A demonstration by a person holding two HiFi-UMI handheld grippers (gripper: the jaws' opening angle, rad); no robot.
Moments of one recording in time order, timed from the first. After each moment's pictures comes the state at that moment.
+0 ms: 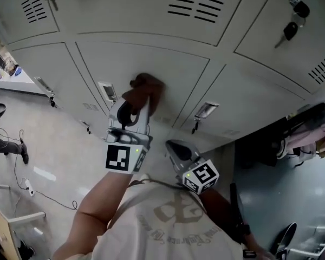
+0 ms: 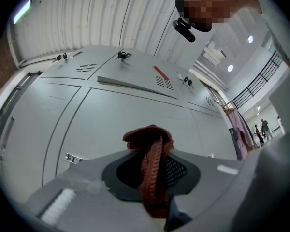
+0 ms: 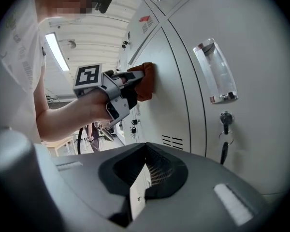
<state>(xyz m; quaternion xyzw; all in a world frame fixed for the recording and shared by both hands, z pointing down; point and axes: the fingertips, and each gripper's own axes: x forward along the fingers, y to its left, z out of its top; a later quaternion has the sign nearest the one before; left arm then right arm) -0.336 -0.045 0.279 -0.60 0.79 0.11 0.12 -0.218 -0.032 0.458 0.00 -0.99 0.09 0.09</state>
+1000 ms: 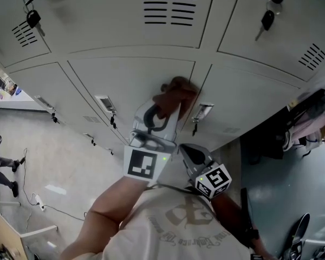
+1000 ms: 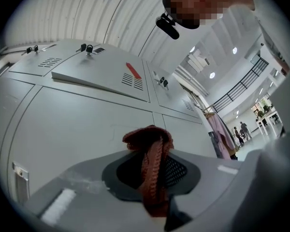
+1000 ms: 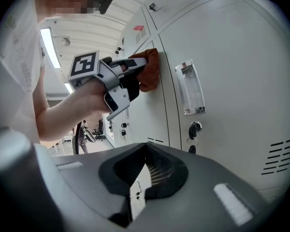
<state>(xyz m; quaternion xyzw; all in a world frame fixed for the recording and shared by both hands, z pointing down) -0.261 -0.093 0.243 -0.67 0.72 0.12 0.14 -0.183 -0.059 0.446 0.06 -0.99 0.08 0.08</state>
